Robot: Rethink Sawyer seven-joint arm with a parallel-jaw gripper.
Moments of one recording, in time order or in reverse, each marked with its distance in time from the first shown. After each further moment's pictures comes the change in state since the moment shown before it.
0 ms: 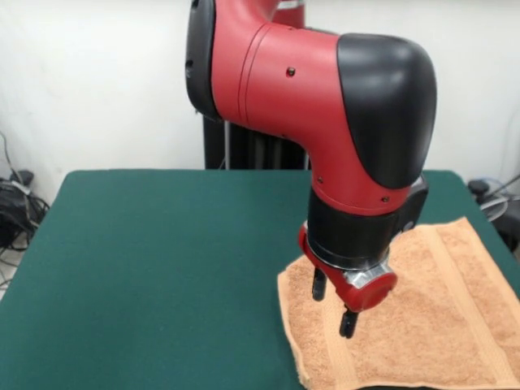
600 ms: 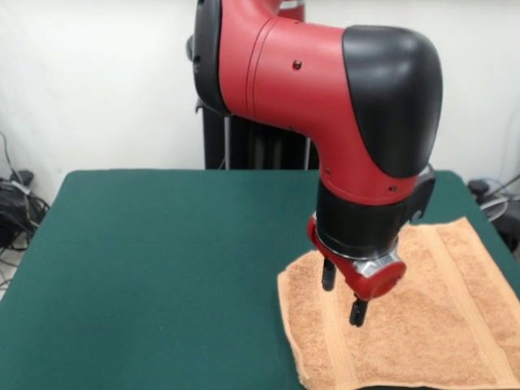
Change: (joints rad) arm 0.005 -0.036 0.023 0.050 -0.007 0.000 0.000
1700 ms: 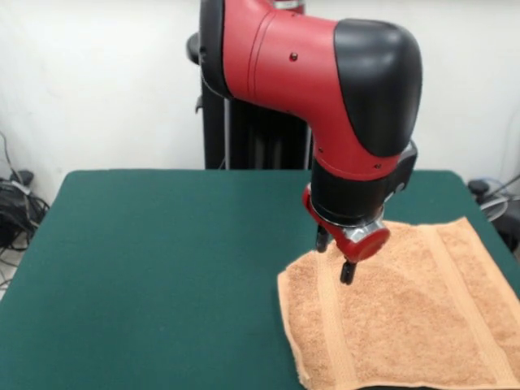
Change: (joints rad) arm -0.008 -0.088 0.059 0.202 -0.085 -0.047 0.000
